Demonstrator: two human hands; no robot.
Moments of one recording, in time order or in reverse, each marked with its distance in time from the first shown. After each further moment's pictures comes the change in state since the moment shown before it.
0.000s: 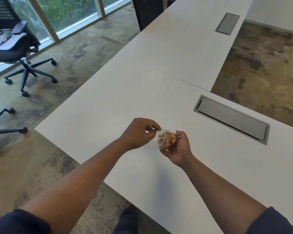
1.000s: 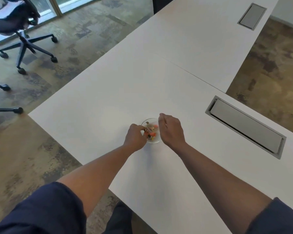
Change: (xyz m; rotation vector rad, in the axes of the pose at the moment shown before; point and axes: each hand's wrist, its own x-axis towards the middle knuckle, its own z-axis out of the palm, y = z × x) left_hand 0.049 -0.141 0.053 0.085 0.145 -0.463; right_hand 0.049 -0.011 0.079 -1.355 0.085 -0.899
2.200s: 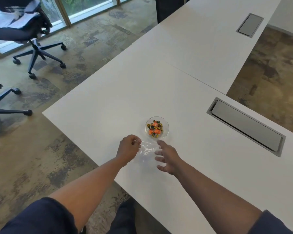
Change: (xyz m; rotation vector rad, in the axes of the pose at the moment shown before) left_hand -0.068 -0.050 -0.020 -0.404 0.039 -0.132; right_hand -0.089 0.013 0.028 0.713 -0.377 1.015
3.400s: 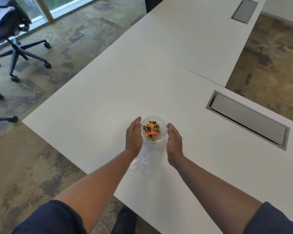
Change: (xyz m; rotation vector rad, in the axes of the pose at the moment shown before) left_hand 0.051 0.036 0.047 -0.376 0.069 0.095; right_hand 0.055 -0.025 -0.003 0.249 0.202 -0.551
